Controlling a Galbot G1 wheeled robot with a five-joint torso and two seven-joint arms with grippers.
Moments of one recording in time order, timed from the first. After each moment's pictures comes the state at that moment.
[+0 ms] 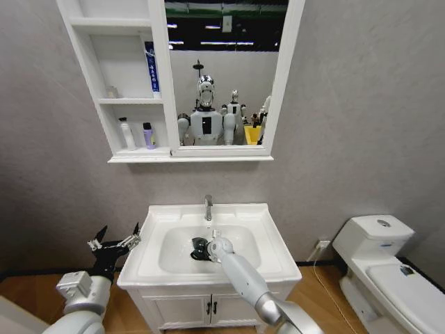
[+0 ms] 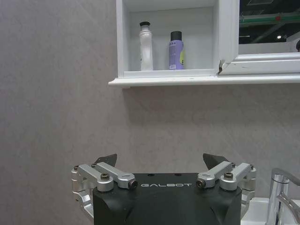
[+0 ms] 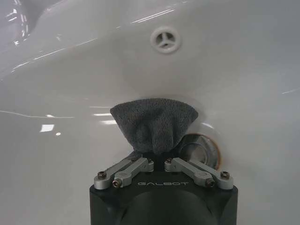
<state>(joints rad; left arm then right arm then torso) 1.68 -1.27 -0.77 -2.45 -0.39 0.31 -0.22 -0.59 1.58 -0.03 0.90 0.91 -0.63 0.31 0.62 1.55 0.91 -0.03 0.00</state>
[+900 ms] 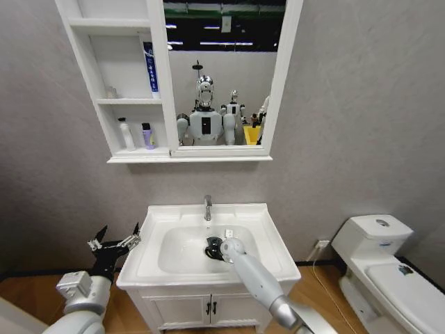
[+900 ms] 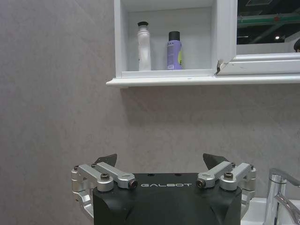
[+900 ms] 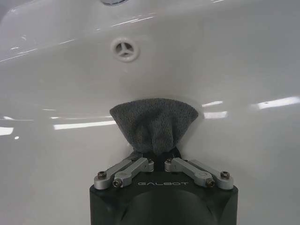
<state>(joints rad) 1.68 -1.27 -0.77 -2.45 -0.39 0.31 -0.22 -0.59 1.55 -0.06 0.93 0.91 -0.64 0.38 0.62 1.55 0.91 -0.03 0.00</state>
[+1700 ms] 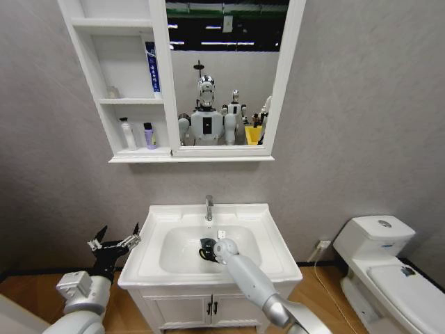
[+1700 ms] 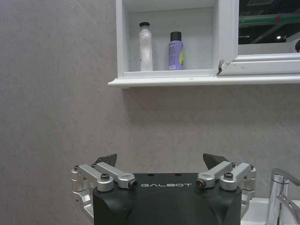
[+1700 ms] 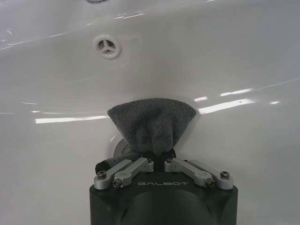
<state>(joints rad) 1.68 -1.27 -0.77 -2.45 -0.39 0.31 -0.22 -0.62 1.47 -0.09 1.02 0.94 -0.67 0.43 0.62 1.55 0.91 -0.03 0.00</state>
